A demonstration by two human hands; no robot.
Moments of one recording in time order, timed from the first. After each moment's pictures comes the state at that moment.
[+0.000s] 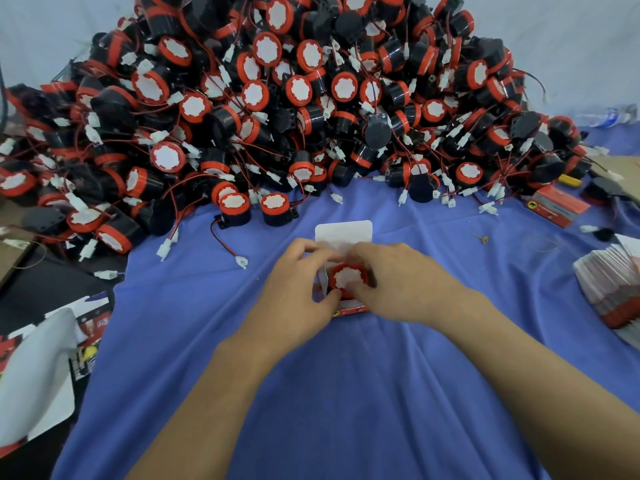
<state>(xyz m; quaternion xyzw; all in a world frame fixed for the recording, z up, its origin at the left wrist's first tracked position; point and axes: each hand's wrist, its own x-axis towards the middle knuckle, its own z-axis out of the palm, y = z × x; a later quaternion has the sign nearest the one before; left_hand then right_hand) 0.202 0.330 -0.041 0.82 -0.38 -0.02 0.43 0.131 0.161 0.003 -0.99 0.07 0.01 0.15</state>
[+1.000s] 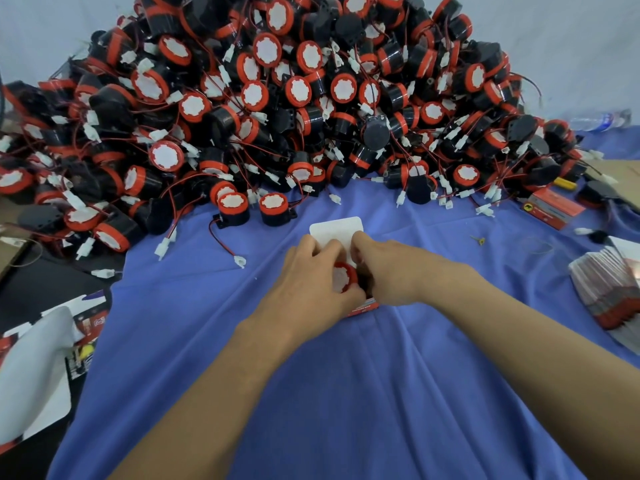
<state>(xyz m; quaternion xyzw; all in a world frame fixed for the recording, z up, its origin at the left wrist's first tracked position) 0.200 0.309 -0.033 0.87 -0.35 -0.04 0.35 0.154 0.151 0.013 -0.98 0.08 0.15 0.07</state>
